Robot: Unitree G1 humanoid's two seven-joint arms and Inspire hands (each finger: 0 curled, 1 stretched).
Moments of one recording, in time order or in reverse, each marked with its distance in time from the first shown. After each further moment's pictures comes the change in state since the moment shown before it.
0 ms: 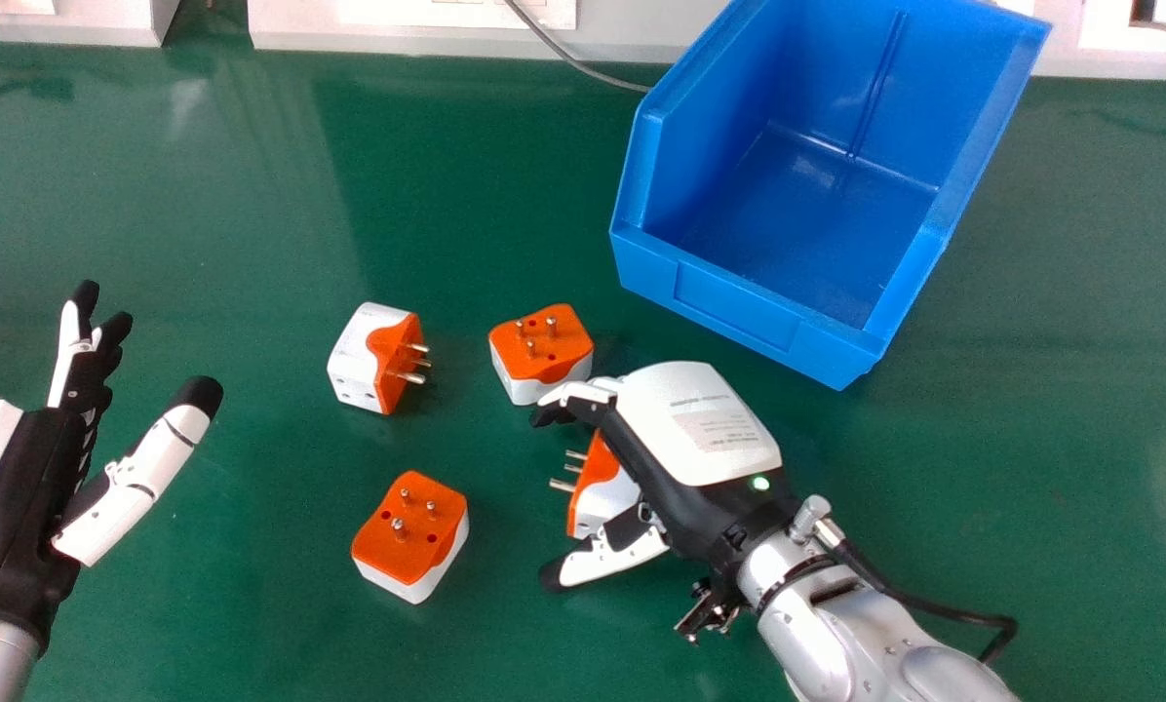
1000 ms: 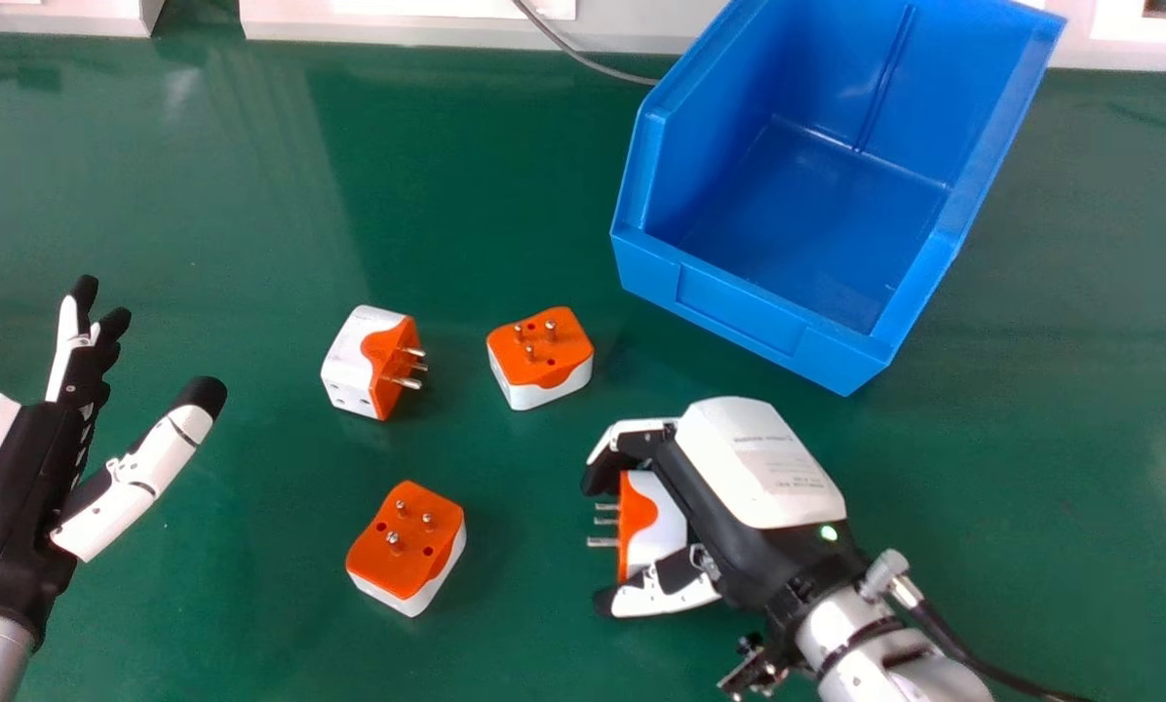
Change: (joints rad) left arm -0.004 0.010 0.002 -0.009 0.001 0.010 -0.005; right arm 0.314 -0.125 -0.078 -0.501 0.010 0.098 0.168
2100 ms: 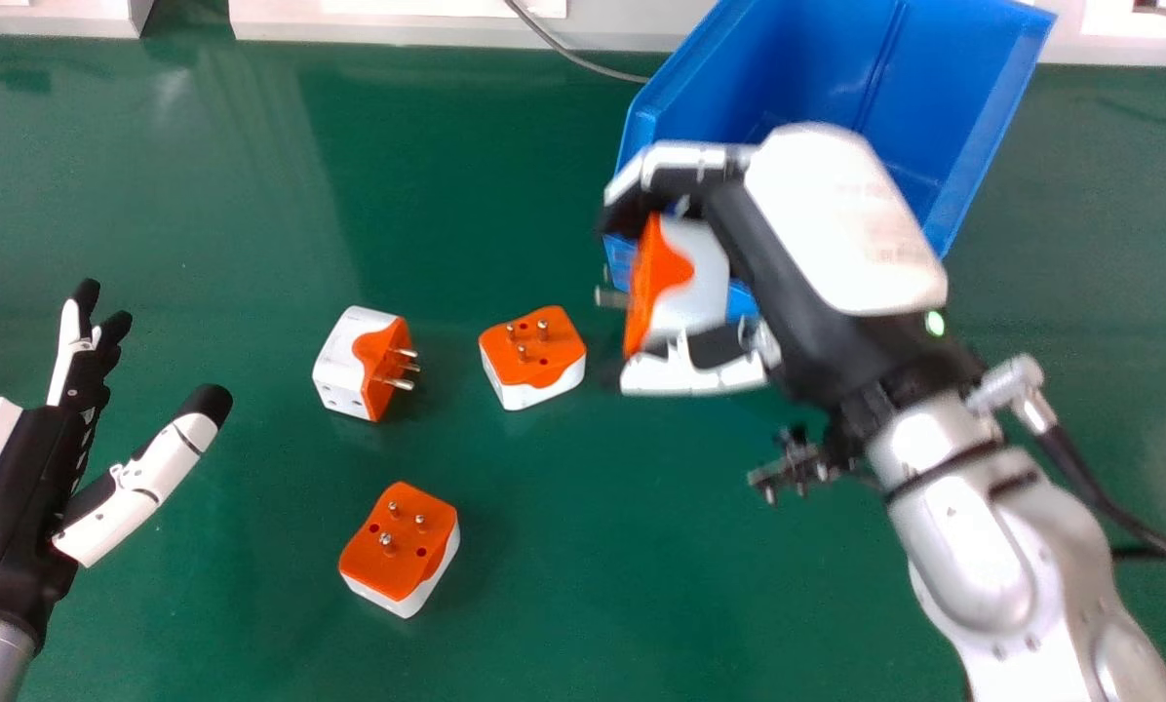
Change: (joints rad) left arm 0.008 -0.001 -0.001 -0.002 0.009 -0.010 0.001; right arm -0.184 0.073 -0.232 -0.447 -0.058 0.146 0.196
